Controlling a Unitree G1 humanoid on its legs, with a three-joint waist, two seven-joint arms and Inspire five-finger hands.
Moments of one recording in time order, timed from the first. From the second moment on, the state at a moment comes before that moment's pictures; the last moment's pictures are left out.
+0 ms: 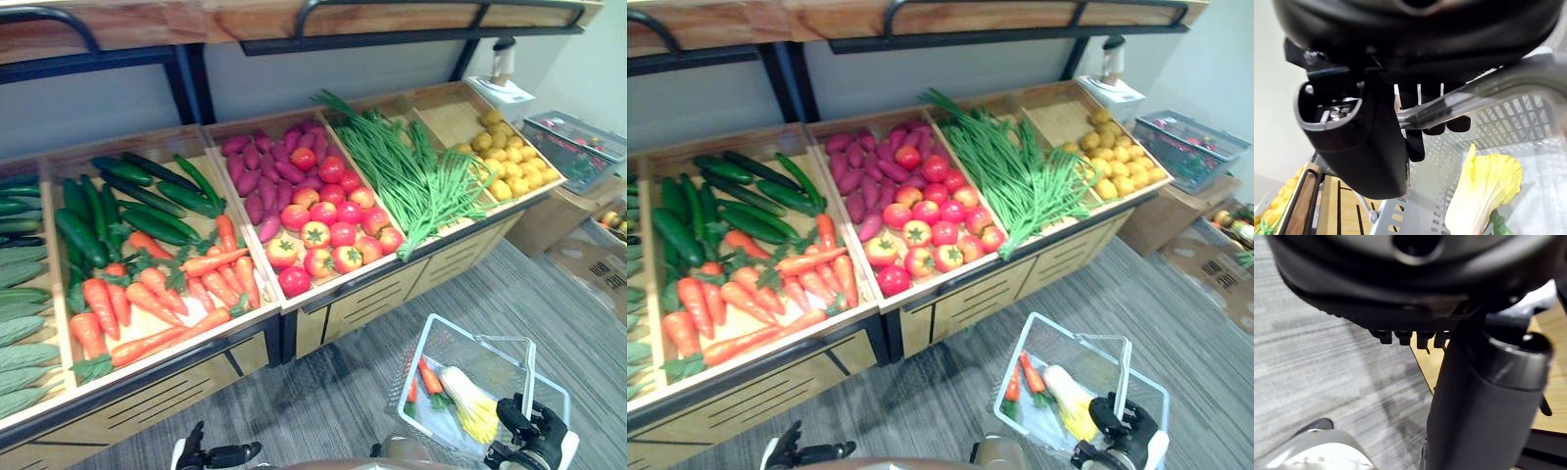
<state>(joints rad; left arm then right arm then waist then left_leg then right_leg) 0.21 0.17 0.20 0.98 0.05 -0.11 0.15 0.10 -0.06 -0.52 0.86 -0.04 -0.28 -0.41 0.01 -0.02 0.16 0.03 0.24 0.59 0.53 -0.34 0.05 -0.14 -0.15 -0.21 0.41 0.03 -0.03</state>
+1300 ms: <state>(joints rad) 0.18 0.13 0.10 1.00 0.10 -0.14 0.21 0.10 -0.17 -0.39 0.80 -0.02 -0.27 -0.44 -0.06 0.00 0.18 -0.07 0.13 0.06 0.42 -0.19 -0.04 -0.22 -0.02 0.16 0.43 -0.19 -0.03</state>
